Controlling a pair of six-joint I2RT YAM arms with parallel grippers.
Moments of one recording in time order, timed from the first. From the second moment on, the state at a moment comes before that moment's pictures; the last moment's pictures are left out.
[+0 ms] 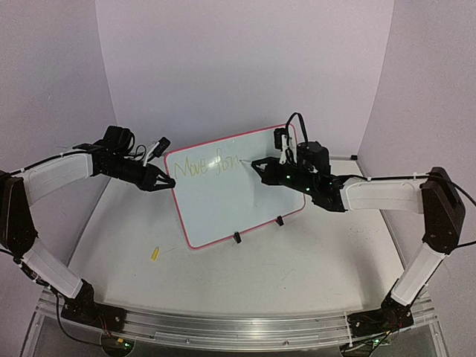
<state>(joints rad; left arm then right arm) -0.31 1.49 1.16 -0.52 0.76 0.17 0.71 1.70 1.10 0.39 -0.06 0.47</state>
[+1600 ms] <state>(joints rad) -0.31 1.49 1.16 -0.52 0.76 0.17 0.71 1.68 1.09 0.44 0.02 0.48</state>
